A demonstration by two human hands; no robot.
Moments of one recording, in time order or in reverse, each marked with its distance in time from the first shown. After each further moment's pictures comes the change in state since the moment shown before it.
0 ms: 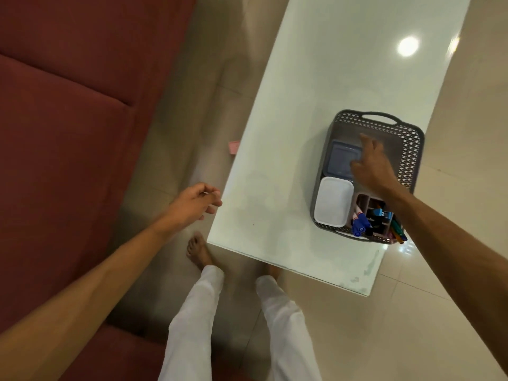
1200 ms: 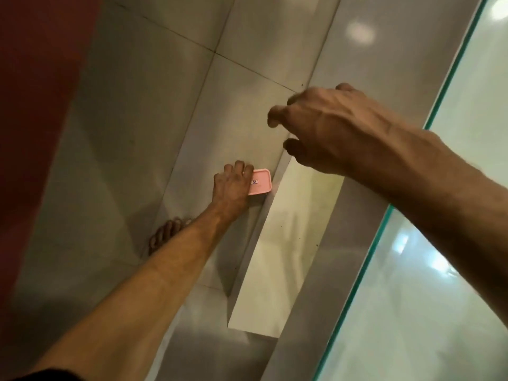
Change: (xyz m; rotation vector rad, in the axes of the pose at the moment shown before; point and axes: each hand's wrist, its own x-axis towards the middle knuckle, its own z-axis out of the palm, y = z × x) left_hand 0.564 -0.127 0.039 1.073 -0.006 0.313; right_hand 0.320 -0.259 0.209 -0.820 -0.181 -0.617
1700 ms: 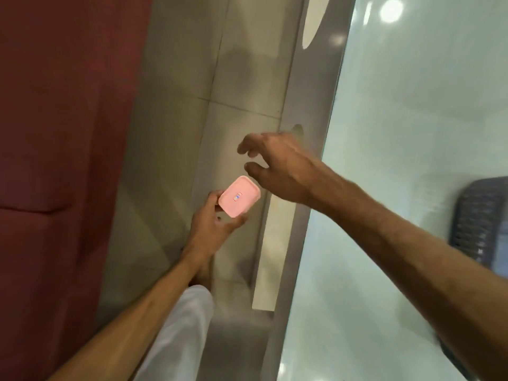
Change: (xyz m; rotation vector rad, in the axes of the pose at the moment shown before) left_hand -0.178 -0.012 -0.124 -0.985 0.193 -0.145; right_hand -0.070 -0.040 -0.068 0.706 0.136 0.155
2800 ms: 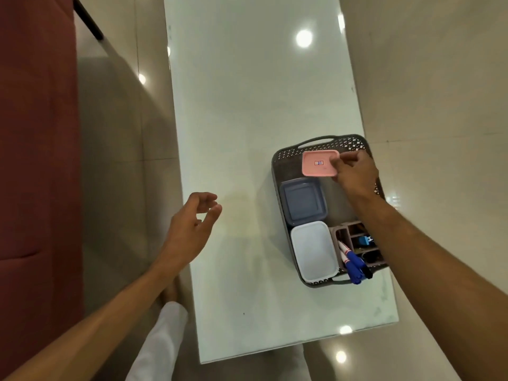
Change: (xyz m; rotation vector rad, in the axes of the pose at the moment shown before) left_hand -0.169 0.255 0.088 0.249 -0.140 0.285; right_hand -0.315 0.250 -0.087 0.875 0.968 0.915
